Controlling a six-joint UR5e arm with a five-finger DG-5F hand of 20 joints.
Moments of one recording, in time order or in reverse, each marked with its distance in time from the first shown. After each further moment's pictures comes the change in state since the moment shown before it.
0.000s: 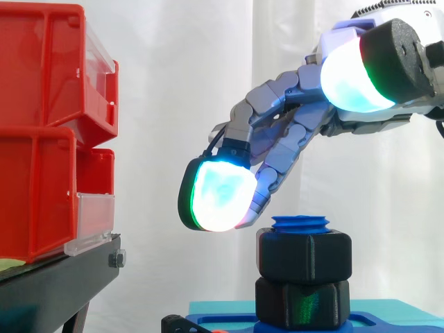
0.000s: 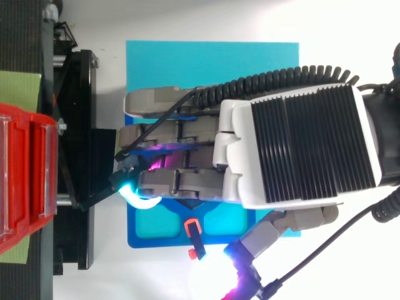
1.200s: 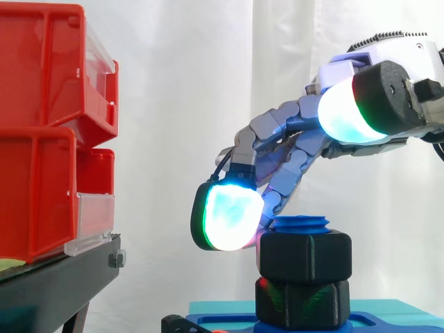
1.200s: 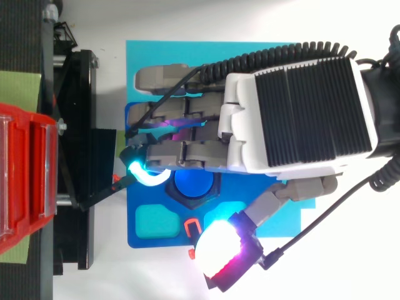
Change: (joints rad) arm -0.033 -0.002 -0.031 0.029 -0.026 0.023
